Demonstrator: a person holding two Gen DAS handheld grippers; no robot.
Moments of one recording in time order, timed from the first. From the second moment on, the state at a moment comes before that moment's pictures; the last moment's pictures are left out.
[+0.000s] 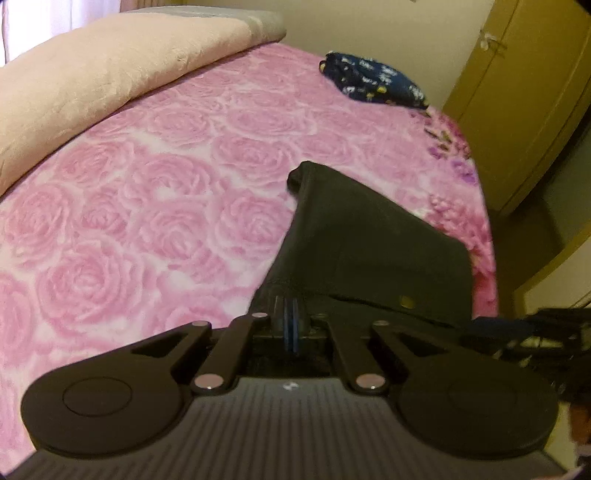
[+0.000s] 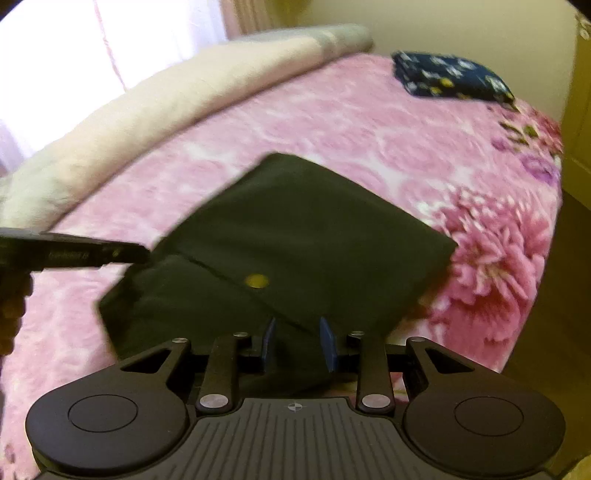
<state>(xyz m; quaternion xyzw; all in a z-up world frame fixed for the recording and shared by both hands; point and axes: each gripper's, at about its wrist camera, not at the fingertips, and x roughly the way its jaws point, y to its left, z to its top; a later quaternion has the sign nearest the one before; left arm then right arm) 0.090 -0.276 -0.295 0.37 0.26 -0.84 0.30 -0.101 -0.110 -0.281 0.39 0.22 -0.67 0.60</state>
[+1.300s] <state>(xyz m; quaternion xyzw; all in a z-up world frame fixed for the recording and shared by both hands) 0.086 -0.229 -0.262 0.41 0.41 -0.72 0.38 -0.139 -0.130 -0.266 0.46 0.32 -0.58 0.59</state>
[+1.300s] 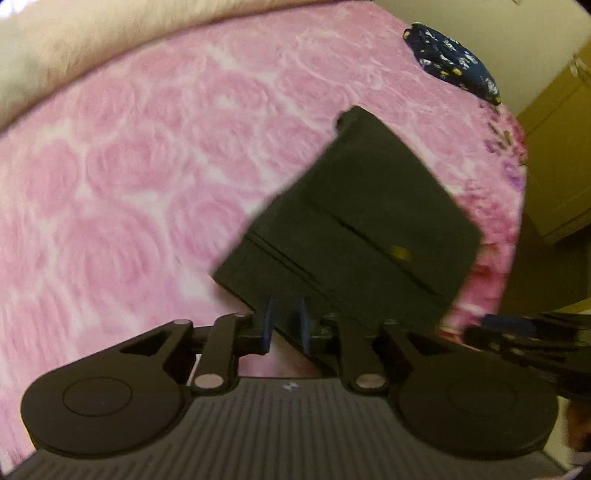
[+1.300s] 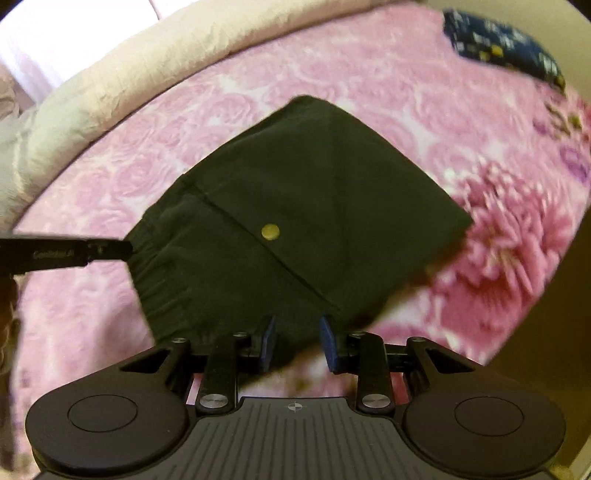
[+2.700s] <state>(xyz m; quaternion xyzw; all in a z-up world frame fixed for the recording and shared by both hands) 0.048 -0.097 -0.090 0.34 0.41 -0.54 0.65 -0.183 -0.161 -0.140 0.36 0.43 -0.41 0.72</state>
